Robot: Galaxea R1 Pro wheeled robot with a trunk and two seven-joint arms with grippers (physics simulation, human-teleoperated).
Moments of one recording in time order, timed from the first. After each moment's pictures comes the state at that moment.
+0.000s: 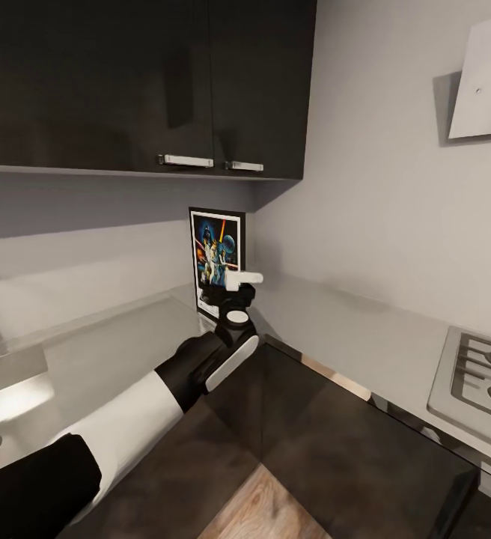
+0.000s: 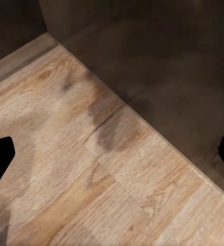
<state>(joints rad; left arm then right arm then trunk) -1.04 -0.17 -0.83 -0.96 0.54 0.32 0.90 -0.14 -0.04 0.01 -0.22 0.01 -0.47 0.00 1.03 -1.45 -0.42</state>
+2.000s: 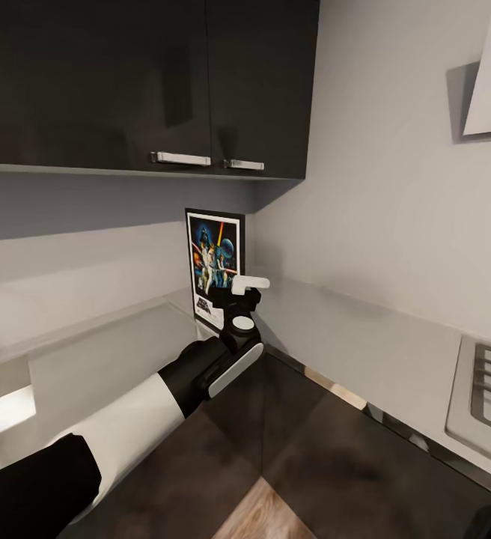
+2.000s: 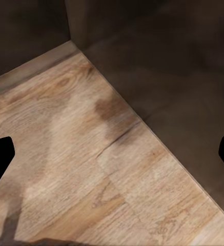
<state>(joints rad) -1.04 -0.17 -0.90 -0.95 0.54 0.32 0.90 -0.14 -0.01 0.01 -0.22 0.12 -0.48 0.00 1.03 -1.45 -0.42</state>
